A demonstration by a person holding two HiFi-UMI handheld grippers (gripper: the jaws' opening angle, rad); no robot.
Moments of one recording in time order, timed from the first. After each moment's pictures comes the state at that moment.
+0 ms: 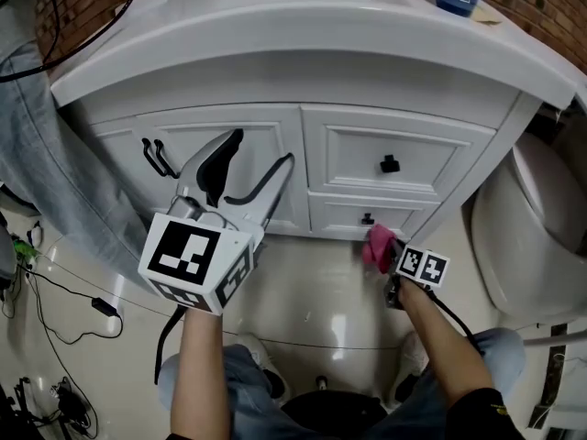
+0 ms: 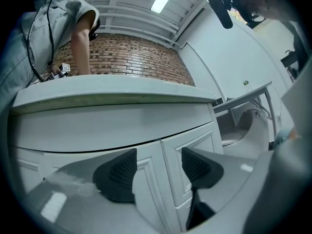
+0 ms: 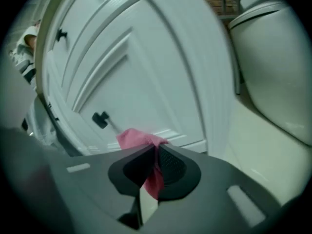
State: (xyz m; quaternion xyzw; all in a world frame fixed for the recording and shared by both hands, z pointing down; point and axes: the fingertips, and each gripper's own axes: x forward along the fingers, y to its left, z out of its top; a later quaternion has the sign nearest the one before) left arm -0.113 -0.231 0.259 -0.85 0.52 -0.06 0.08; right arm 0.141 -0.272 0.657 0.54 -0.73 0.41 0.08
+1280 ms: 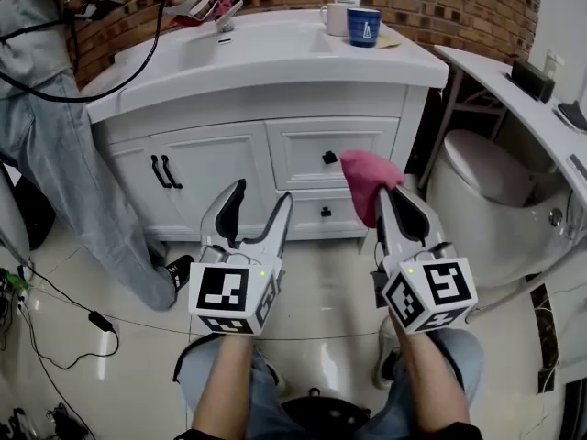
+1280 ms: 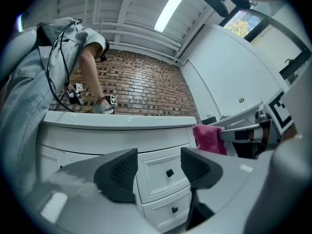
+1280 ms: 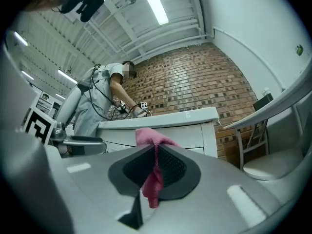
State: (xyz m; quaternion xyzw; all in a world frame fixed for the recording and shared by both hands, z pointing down) left arm -0.058 -0.085 0.232 -0.83 0.54 0.01 0.09; right arm 0.110 -0.069 0.225 0.56 -0.82 -0.04 -0.09
